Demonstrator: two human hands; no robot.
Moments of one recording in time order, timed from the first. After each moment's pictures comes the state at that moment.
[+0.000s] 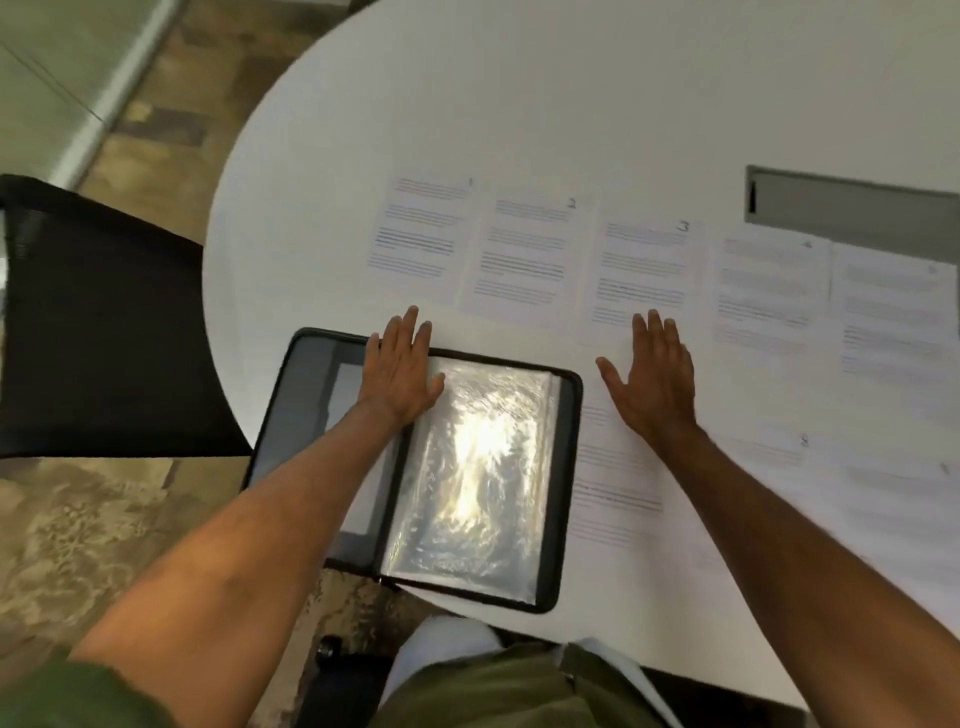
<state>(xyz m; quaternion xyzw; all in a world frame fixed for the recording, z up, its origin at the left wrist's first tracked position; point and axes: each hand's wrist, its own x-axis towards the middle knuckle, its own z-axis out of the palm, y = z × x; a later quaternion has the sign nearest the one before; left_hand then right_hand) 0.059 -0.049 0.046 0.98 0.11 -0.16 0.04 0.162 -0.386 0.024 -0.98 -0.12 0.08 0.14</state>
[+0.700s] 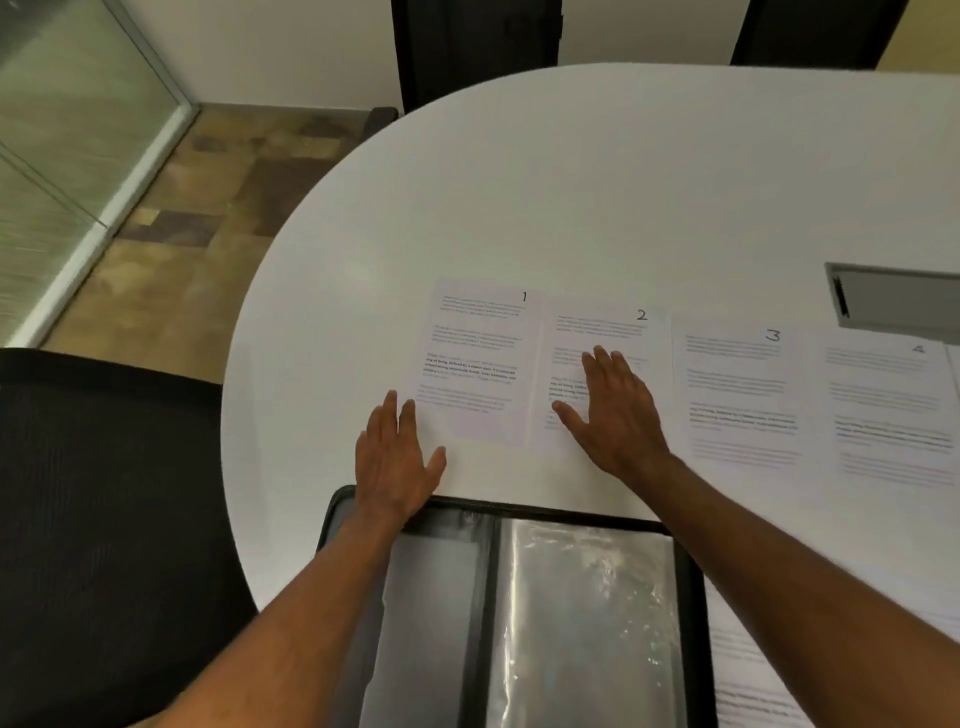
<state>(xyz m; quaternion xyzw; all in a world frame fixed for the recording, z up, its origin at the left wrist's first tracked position) 0.150 0.111 -0.012 0.96 0.21 -0.09 0.17 0.283 -0.158 0.005 -0.97 -0.17 0.09 0.13</state>
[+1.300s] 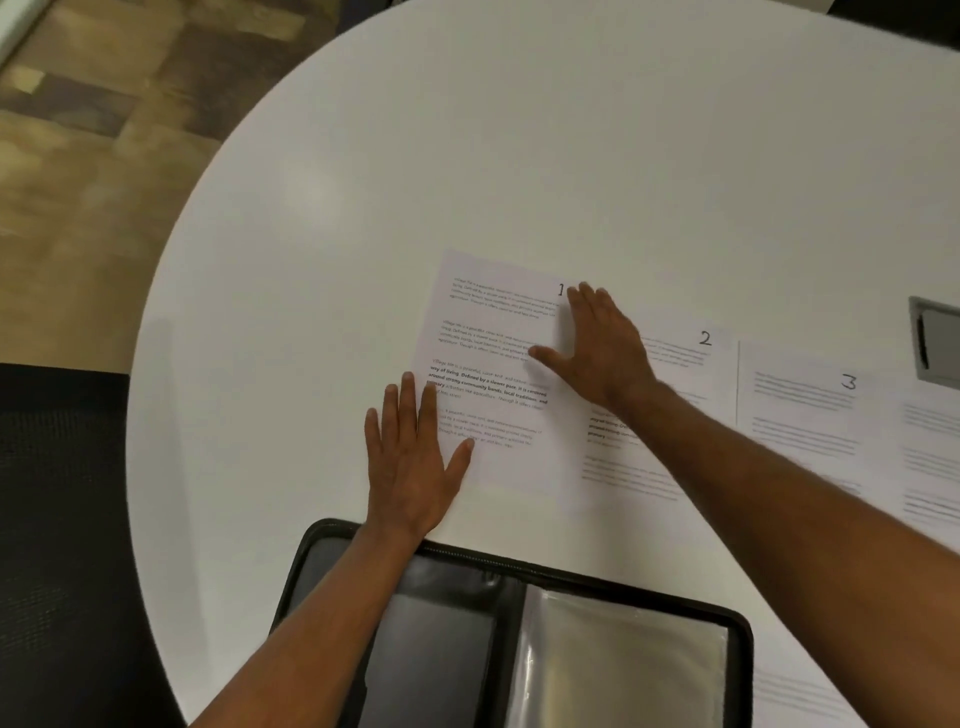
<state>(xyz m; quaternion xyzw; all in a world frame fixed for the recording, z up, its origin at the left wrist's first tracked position) 0.223 0.141 -0.111 0.96 0.17 -0.06 0.20 0.434 -0.042 -0.056 -0.96 -0.20 0.16 0.06</state>
